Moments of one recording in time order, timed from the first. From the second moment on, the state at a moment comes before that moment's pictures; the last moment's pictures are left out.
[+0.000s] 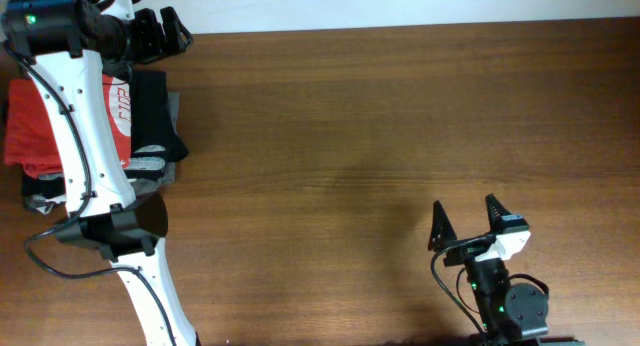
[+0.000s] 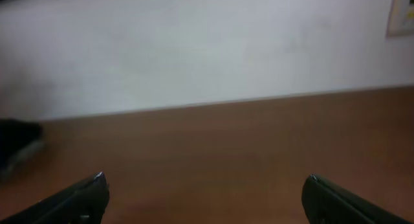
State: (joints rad) left arm 0.13 2.34 2.92 -1.61 0.35 -0.11; right arm 0.12 0.01 0.01 -0.01 -0.03 0.18
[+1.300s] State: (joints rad) left arm 0.11 2.03 2.91 -1.61 0.34 -0.11; right arm 0.12 0.01 0.01 -0.07 -0.02 0.18
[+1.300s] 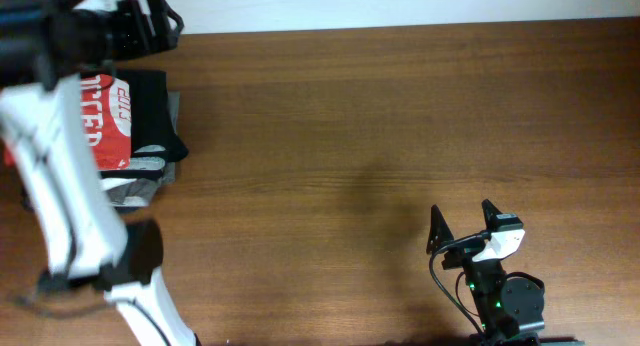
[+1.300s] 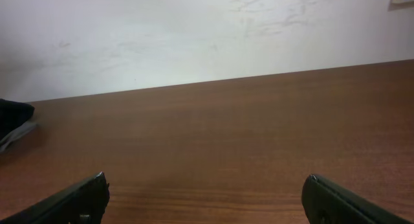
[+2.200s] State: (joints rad) left arm 0.06 0.80 1.61 -1.26 0.19 -0.11; right arm 0.12 0.01 0.01 -0.07 -0.02 0.18
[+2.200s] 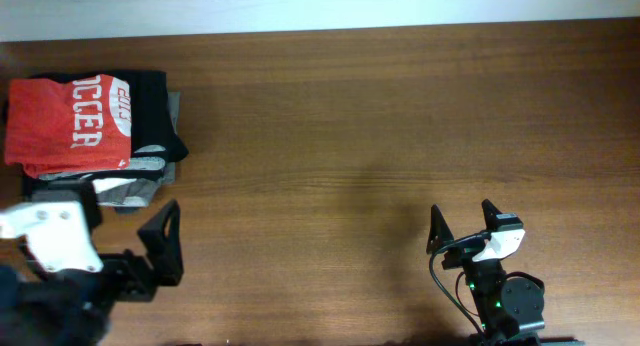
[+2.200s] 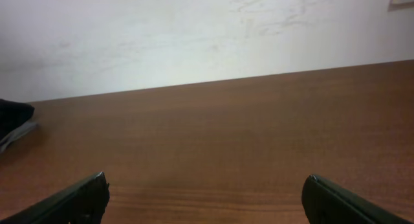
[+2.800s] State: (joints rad) left arm 0.06 0.30 0.45 -0.13 0.17 -0.11; right arm 0.12 0.01 0.01 -0.07 -0.02 0.18
